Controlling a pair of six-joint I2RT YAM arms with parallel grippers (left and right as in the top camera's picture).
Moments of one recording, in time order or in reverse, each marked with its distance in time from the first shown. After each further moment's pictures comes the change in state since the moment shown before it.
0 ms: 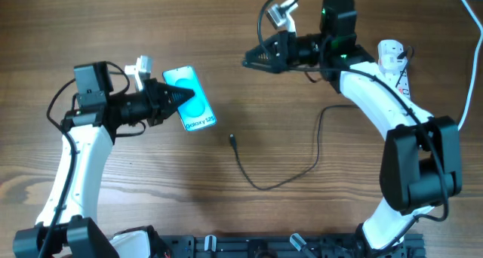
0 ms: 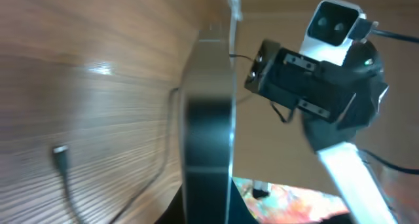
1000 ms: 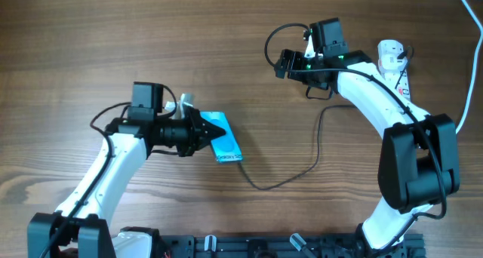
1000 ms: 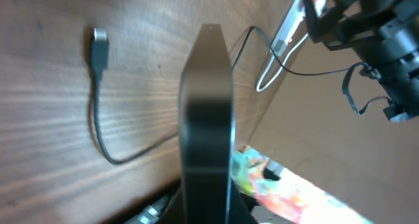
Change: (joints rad) left arm -0.290 0.000 -0.143 -0.035 -0.211 -0.282; right arm 0.011 0.011 -0.003 -0.526 1.226 -0.269
